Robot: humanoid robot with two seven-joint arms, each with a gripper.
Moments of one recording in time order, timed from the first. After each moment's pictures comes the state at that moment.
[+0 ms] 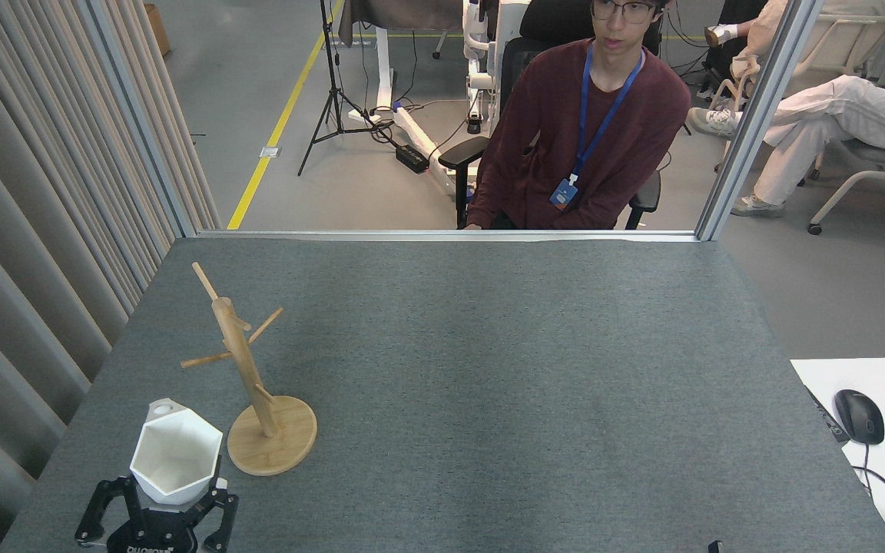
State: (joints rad) left arm 0.22 -0.01 0.23 -1.72 -1.83 -0.14 0.27; right arm 0.42 -0.02 -0.19 -1.60 1.34 -0.12 -0.44
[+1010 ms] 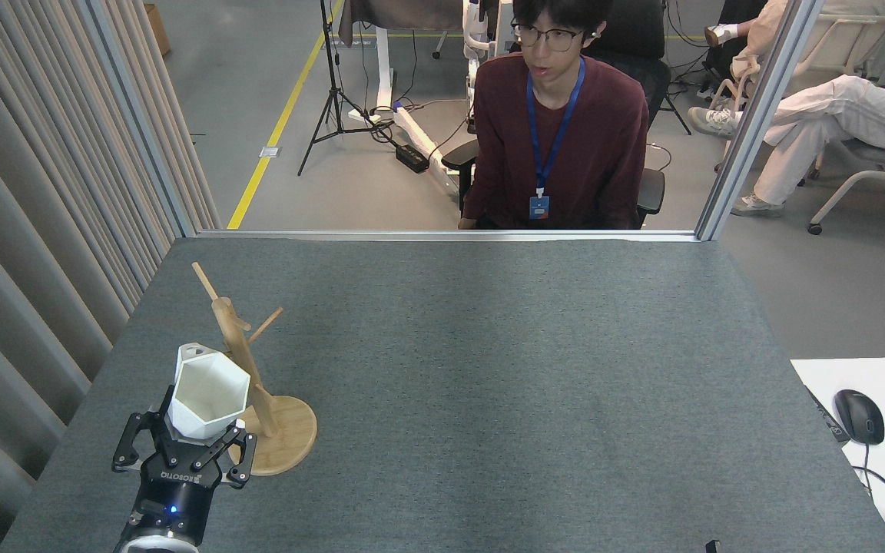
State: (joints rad) left arm -0.03 -0.03 0.22 -1.51 -2.04 -0.11 0.25; right arm 0.42 0.00 -0.19 -1.60 1.35 -0.11 -0.44
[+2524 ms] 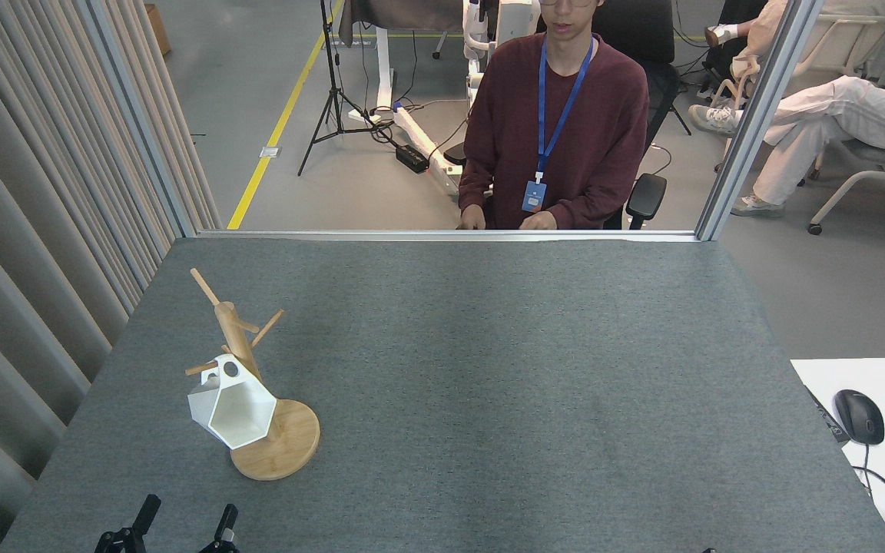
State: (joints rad) left arm 0.32 0.02 0.24 -1.69 -1.46 -0.41 0.26; right arm 0.43 0.00 -0.19 -1.58 1.36 -0.12 -0.46
